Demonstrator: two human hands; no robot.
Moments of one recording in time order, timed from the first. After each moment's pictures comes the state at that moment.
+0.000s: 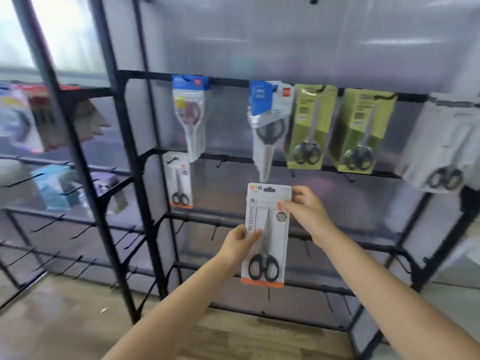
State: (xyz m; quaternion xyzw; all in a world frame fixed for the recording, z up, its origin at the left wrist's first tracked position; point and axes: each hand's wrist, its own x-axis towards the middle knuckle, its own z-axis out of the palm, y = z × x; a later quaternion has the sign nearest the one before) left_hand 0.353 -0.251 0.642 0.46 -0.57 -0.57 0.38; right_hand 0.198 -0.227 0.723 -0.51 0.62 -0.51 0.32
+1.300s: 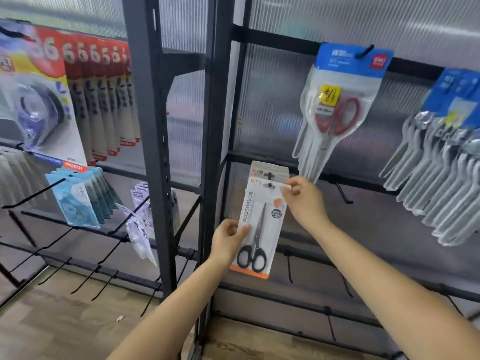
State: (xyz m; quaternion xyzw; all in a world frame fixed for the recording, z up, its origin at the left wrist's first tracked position) left_hand 0.594 -0.517 0.580 0.52 -0.49 -0.51 0.47; right_hand 0.440 -0.512 0.687 -0.59 0.68 -0.41 0.14
